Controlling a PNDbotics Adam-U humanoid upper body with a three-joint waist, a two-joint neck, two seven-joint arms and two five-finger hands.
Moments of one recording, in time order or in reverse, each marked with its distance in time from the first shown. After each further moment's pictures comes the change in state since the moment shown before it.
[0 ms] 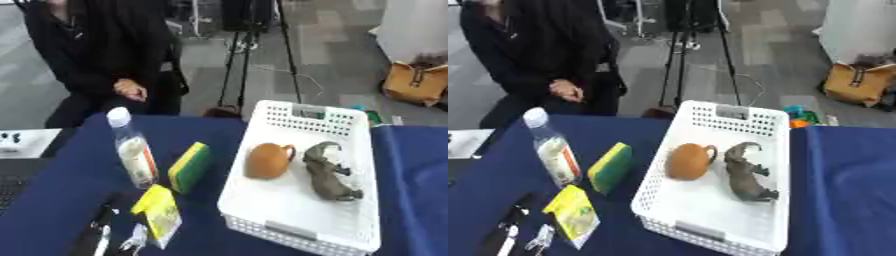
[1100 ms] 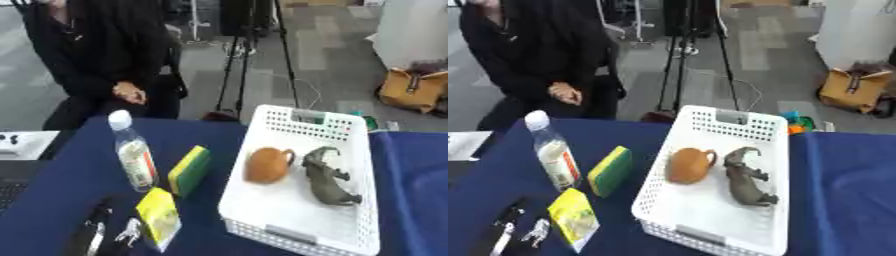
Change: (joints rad) left arm -0.024 -0.020 0.047 0.000 0.096 0.048 -0.208; right arm 0.000 0.008 -0.003 0.000 0.000 0.005 0.003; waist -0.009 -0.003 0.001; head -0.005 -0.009
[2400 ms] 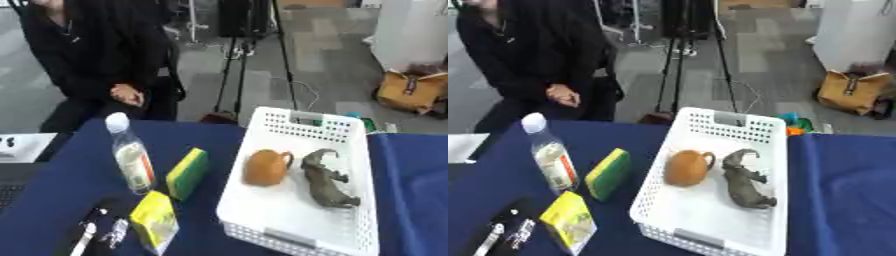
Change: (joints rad) left arm -0.012 0.014 0.061 0.000 0.170 -0.096 0.028; right arm 0.006 0.000 -0.002 0.000 -0.002 -0.005 0.014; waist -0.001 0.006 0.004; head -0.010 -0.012
